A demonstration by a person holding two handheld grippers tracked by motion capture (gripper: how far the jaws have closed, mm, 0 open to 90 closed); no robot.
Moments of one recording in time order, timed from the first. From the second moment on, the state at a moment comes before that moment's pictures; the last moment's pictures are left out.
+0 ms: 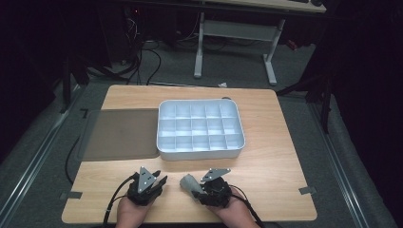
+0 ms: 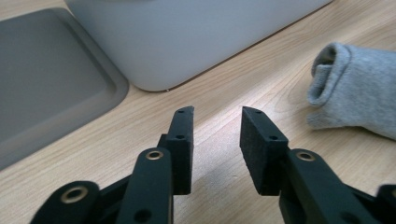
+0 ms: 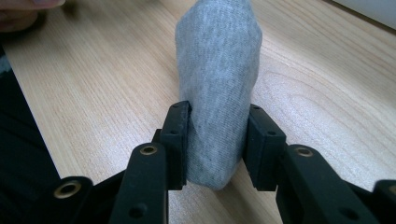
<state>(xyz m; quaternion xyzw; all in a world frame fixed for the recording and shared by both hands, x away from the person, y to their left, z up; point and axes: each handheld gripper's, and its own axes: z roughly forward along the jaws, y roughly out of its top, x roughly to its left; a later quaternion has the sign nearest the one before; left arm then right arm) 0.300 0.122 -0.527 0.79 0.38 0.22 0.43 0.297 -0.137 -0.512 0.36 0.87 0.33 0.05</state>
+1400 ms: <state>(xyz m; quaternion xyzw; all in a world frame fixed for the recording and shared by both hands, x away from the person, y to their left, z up) 0.284 0.149 -0.528 0.78 0.39 0.20 0.44 0.313 -0.152 -0.483 0.35 0.89 0.29 0.05</state>
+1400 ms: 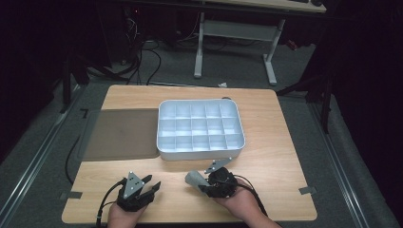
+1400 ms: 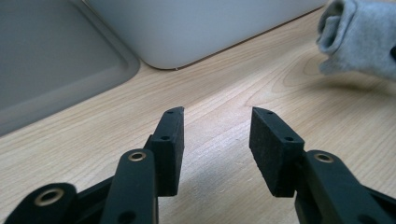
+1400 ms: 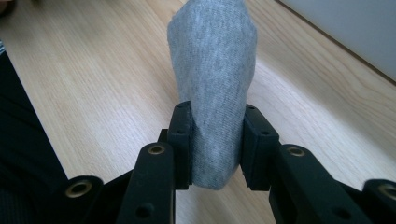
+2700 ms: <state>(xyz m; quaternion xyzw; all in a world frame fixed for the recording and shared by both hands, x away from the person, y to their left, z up) 0.283 0.136 -0.526 0.79 0.37 0.20 0.44 0.314 -0.256 -0.470 0.43 0.86 0.28 0.09</state>
